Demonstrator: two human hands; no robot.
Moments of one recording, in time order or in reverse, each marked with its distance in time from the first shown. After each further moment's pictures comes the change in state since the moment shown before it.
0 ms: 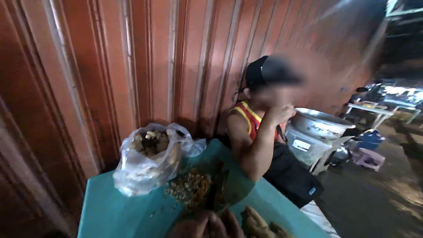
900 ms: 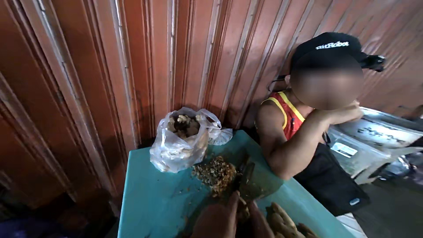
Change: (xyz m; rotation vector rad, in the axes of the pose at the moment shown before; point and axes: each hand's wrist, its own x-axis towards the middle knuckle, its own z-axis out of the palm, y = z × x) left_hand 0.000 0.023 -0.007 -0.023 -0.086 -0.133; right_hand -0.003 -0.020 -0.003 0.483 -0.084 0.244
